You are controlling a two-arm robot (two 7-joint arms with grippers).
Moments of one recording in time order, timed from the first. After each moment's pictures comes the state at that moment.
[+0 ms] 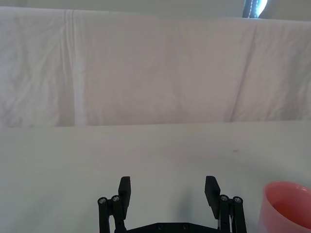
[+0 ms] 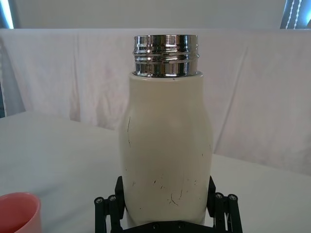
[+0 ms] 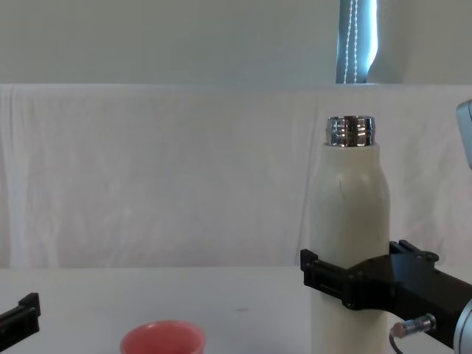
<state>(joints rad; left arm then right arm) 0.27 0.24 0.04 -1.85 -0.25 -0.02 -0.02 0.05 0.10 -0.28 -1.62 0.06 -0.02 0.17</state>
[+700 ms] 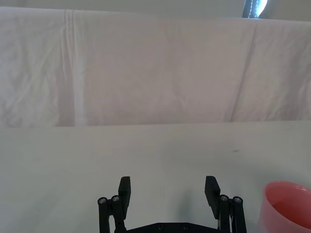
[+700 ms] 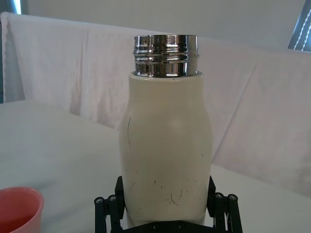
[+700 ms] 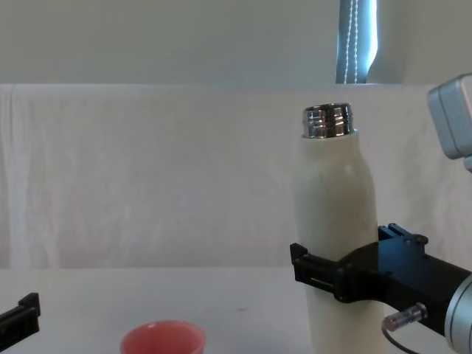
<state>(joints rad) 0.27 0.24 0.04 -1.85 -0.25 -0.02 -0.02 0.06 0.12 -0.32 -1.65 -0.02 0.00 0.16</state>
